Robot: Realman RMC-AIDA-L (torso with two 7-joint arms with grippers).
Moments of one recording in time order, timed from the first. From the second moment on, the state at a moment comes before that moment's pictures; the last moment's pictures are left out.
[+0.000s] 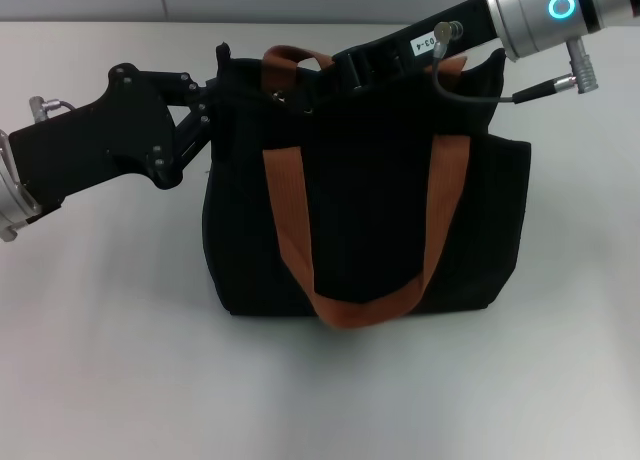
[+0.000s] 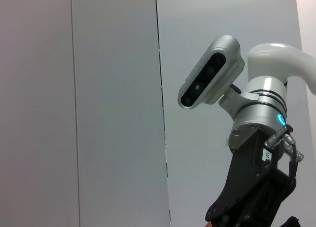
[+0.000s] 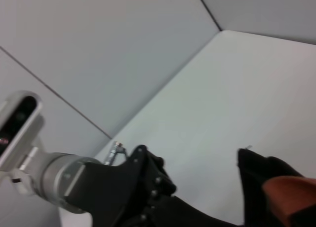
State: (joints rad) left arm -0.51 -2.05 0.58 0.50 1.73 1.75 -0.94; right arm 0.93 2.08 -1.06 -0.91 -2.05 -1.54 2.47
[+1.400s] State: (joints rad) left arm -0.50 -2.04 0.58 0.50 1.73 1.73 -0.94; right arm 0.77 2.09 -1.13 -1.38 -2.35 -1.65 2.79
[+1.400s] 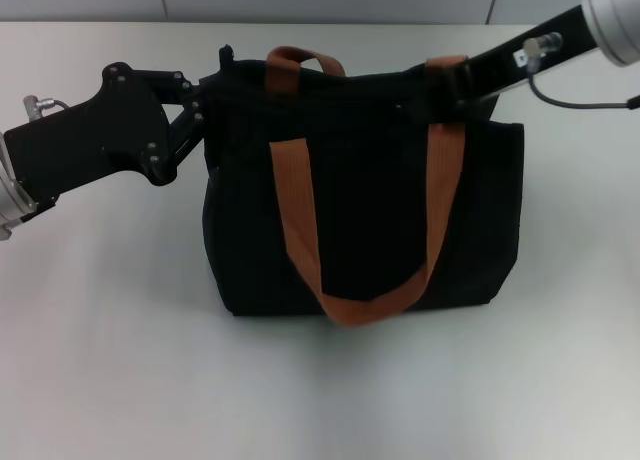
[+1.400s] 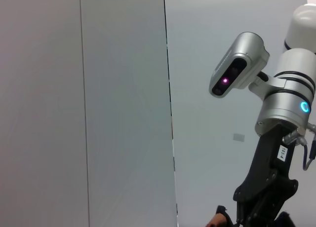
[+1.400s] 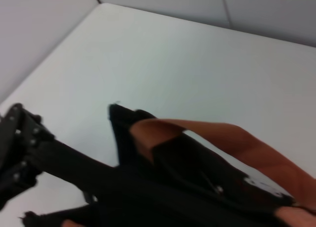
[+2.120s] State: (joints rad) left arm -0.50 -2.04 0.58 0.50 1.73 1.72 -0.94; right arm 0.70 2.08 -1.06 -1.54 -2.43 -1.71 2.85
